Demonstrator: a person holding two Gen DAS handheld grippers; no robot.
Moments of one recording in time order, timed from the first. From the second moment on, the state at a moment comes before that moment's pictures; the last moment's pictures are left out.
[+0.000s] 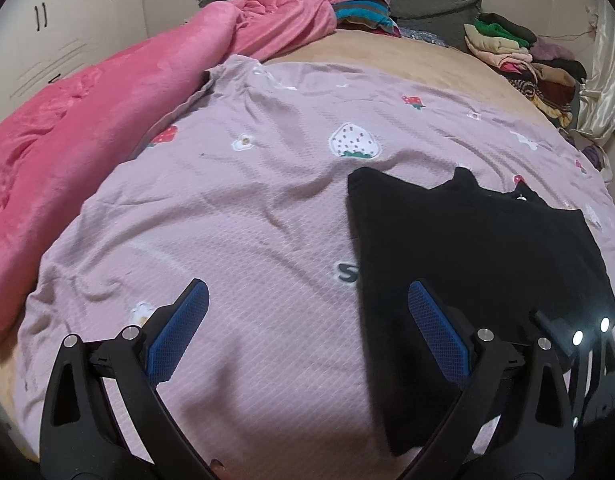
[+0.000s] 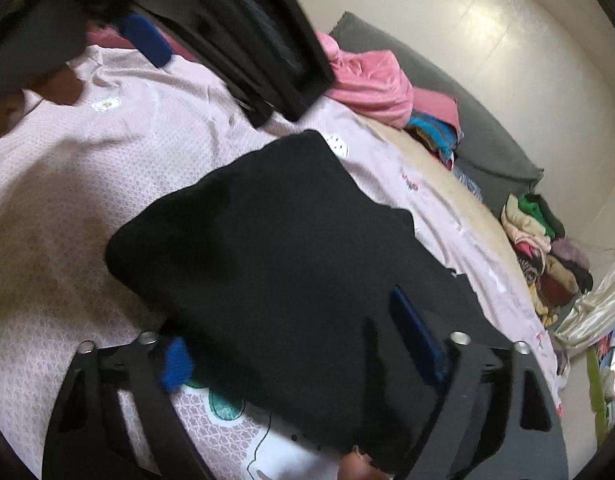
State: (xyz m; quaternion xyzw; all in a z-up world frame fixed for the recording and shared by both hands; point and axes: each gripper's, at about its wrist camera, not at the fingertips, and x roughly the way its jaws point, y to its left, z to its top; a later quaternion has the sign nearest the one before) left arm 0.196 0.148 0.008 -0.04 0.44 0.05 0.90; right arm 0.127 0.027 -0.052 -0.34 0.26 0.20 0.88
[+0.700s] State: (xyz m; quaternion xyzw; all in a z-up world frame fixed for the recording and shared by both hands) left arm 0.248 0.114 -0.026 -0.13 0.49 -0.04 0.86; right arm 0.105 -0.019 -0.010 -0.25 0.22 0.23 0.91
